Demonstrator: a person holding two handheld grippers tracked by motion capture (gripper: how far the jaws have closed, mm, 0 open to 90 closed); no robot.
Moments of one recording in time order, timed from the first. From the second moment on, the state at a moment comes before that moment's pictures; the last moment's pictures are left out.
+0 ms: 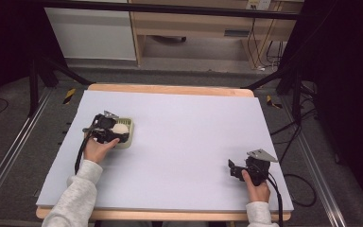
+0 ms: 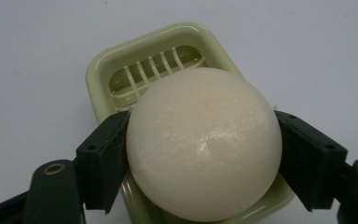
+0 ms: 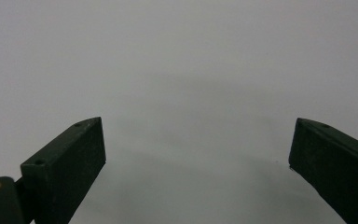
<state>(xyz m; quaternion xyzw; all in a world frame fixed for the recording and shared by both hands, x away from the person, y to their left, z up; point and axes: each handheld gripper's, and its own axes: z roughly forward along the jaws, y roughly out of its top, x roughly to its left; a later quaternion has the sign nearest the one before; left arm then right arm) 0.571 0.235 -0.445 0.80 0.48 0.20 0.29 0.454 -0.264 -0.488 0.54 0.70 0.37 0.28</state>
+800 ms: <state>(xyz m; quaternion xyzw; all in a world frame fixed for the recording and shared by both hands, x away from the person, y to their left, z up) 0.537 0.247 -0.431 0.79 0.47 0.22 0.33 0.454 -0.263 -0.487 0.54 0.70 0.37 0.28</state>
